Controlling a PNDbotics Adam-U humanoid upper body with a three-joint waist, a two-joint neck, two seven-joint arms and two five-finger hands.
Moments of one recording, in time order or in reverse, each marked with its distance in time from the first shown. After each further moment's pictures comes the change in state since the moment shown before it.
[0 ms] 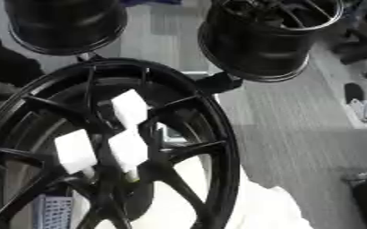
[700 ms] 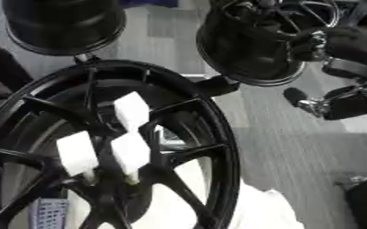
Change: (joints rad) left arm -0.009 0.003 -0.019 0.000 0.001 0.000 -0.019; right arm -0.288 -0.164 0.241 -0.005 0.021 -0.056 0.222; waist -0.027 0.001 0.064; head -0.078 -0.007
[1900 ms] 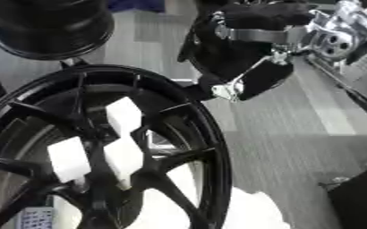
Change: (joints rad) left arm -0.018 0.008 -0.012 0.005 0.011 0.002 -0.016; right arm -0.471 0.276 0.224 0.113 -0.126 0.105 0.336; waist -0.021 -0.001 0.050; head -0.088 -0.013
